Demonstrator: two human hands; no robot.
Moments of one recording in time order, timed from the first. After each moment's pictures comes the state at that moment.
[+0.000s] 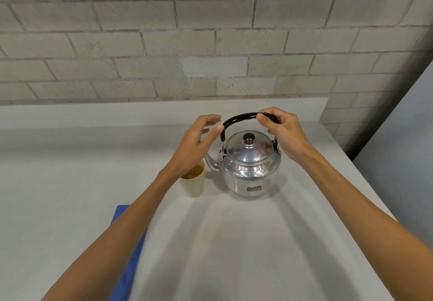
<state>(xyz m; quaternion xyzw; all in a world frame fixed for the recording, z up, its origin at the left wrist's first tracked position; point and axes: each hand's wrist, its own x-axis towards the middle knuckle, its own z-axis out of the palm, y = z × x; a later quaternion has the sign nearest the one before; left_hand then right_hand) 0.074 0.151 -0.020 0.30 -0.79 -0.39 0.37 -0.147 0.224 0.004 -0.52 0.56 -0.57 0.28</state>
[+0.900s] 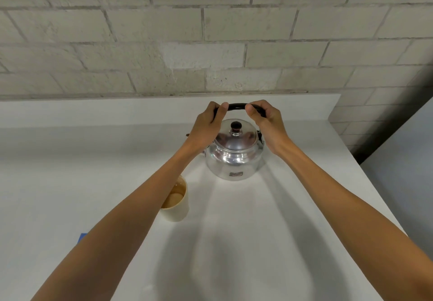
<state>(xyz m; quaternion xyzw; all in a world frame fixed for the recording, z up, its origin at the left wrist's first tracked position) -0.029 0.053 -0.047 0.39 -0.75 -0.41 0.35 -0.186 0.118 -0.043 -0.47 0.58 -0.60 0.30</state>
